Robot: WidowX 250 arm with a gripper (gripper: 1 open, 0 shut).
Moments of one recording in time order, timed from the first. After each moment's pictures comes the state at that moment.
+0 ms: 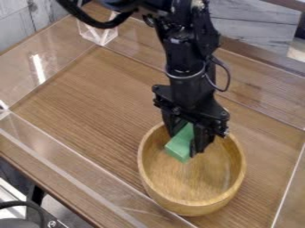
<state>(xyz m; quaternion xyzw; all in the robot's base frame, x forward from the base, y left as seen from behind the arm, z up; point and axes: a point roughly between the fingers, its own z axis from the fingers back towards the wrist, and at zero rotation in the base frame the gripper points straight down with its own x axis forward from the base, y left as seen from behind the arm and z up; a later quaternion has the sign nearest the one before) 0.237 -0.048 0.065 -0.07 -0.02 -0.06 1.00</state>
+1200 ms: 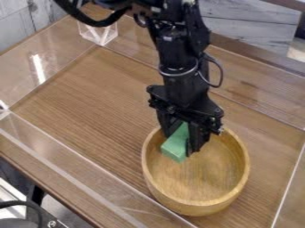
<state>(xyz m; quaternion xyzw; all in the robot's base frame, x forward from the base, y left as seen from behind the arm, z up) 0.235 -0.043 0.064 -0.09 -0.01 -0.05 0.99</state>
